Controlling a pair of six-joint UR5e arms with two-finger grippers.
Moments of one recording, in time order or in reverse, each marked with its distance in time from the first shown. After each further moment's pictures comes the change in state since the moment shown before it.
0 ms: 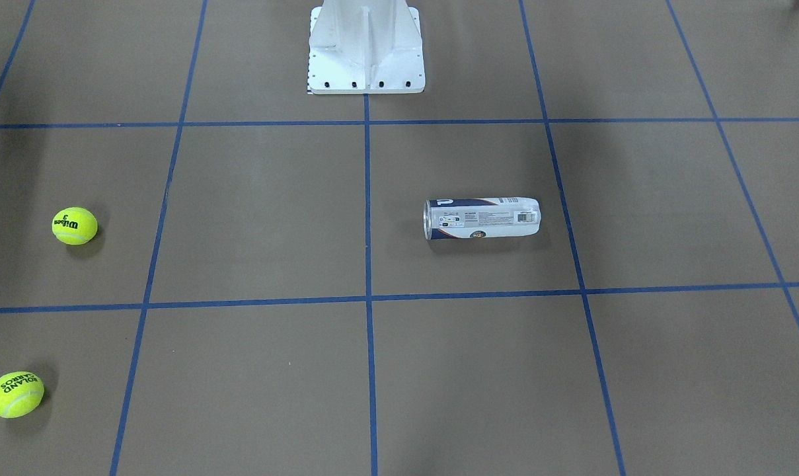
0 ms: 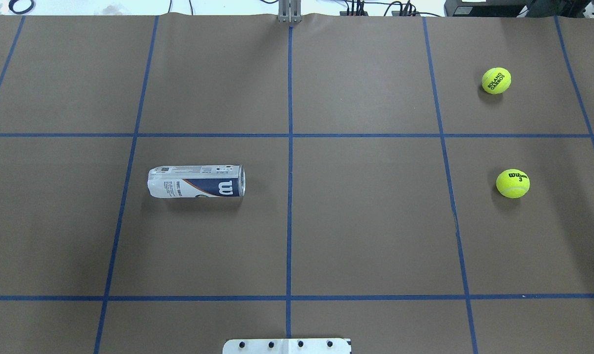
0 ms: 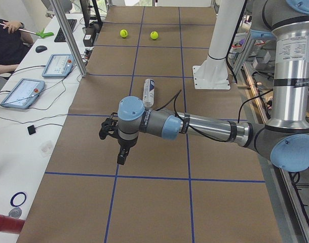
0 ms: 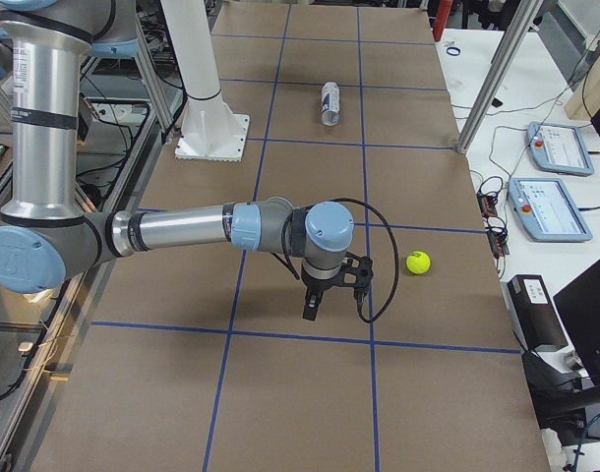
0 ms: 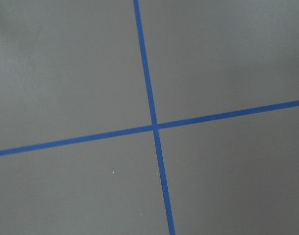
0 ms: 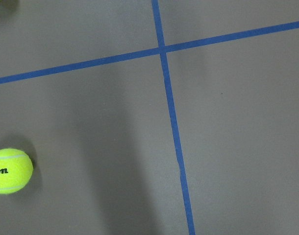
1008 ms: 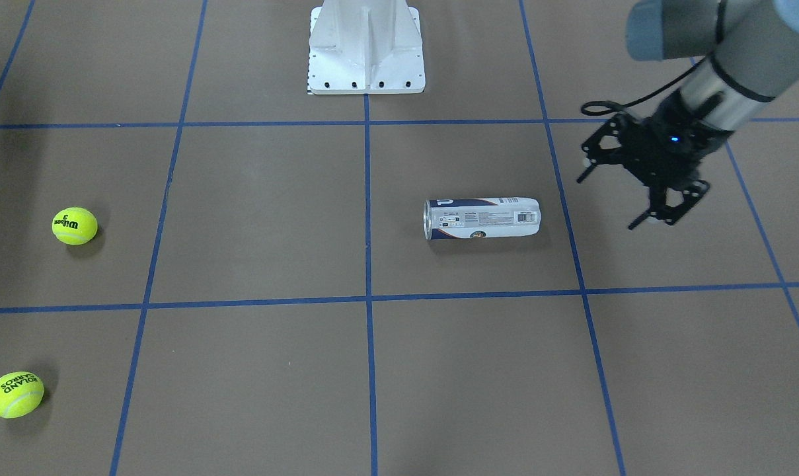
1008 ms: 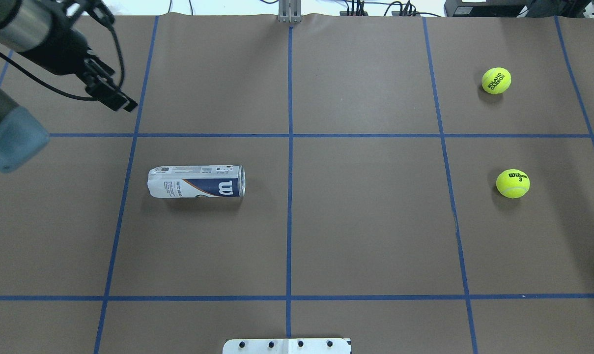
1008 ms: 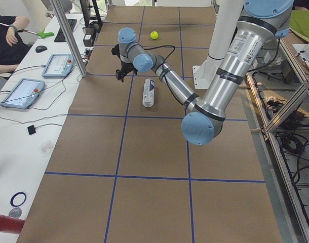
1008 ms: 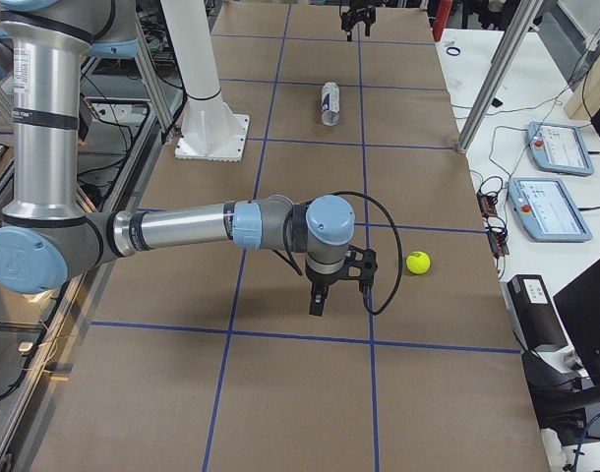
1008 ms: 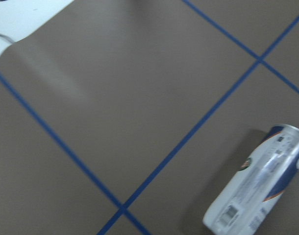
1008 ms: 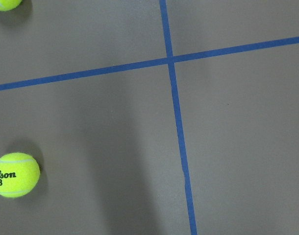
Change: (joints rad) left arm 0.566 -0.497 -0.081 0.087 0.012 0.000; right arm 0.000 0.003 0.002 0.048 0.006 0.000
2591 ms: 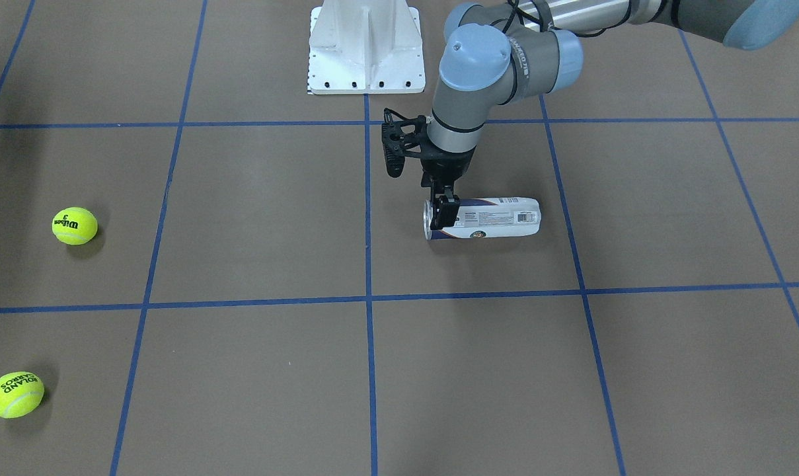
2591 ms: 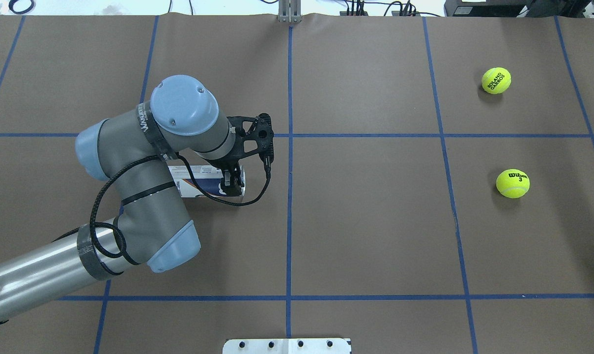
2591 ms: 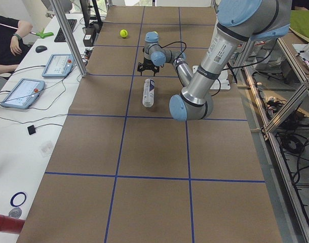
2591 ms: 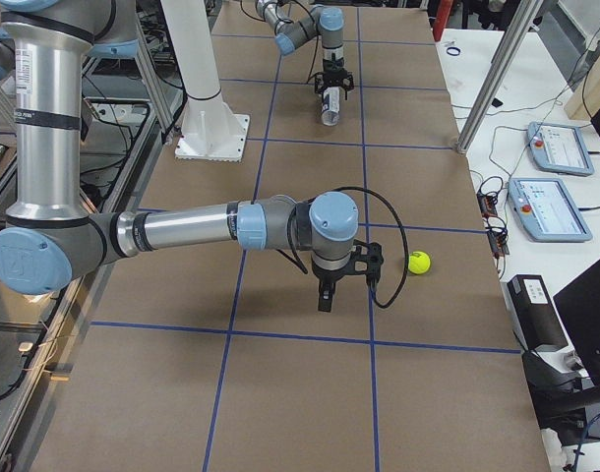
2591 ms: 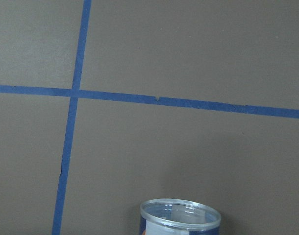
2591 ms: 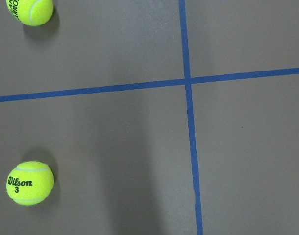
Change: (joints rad) left arm 0.419 -0.200 0.213 -0.027 0.453 0.299; right arm -0.003 0.014 -0.012 0.050 0.012 0.001
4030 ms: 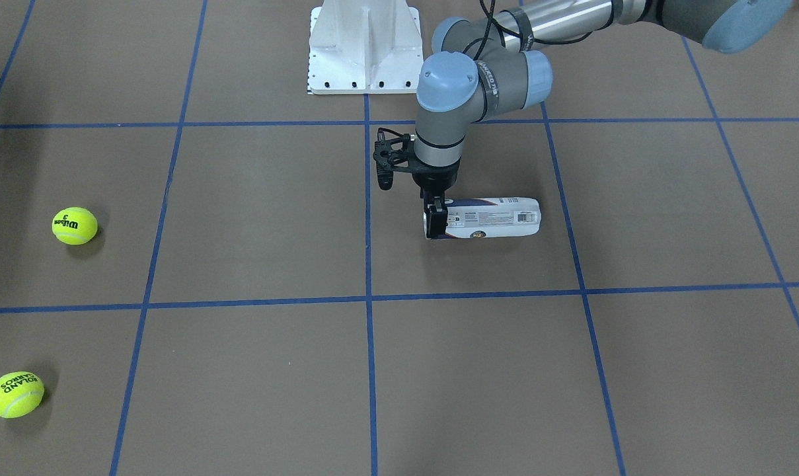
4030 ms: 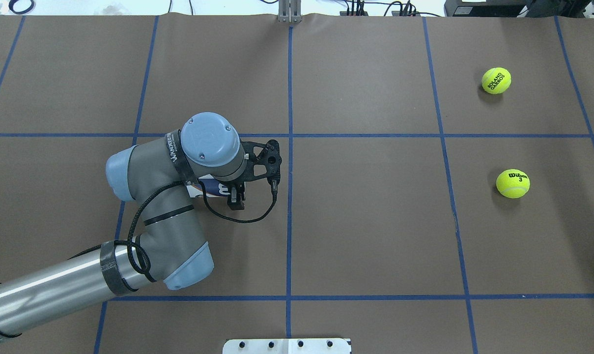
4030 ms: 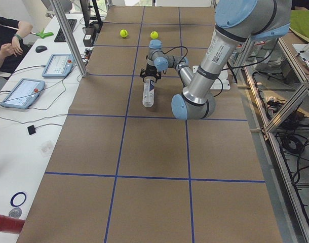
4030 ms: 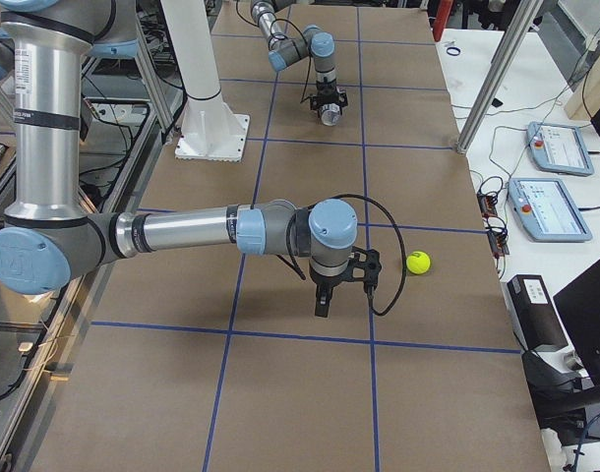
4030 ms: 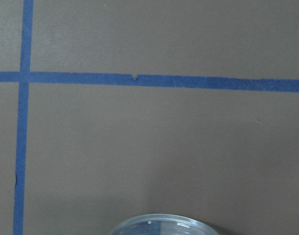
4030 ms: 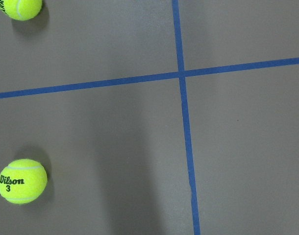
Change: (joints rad) left arm 0.062 -0.006 0.083 -0.016 0.092 0.016; right arm 0.000 -0.006 -0.019 -0.001 0.002 0.001
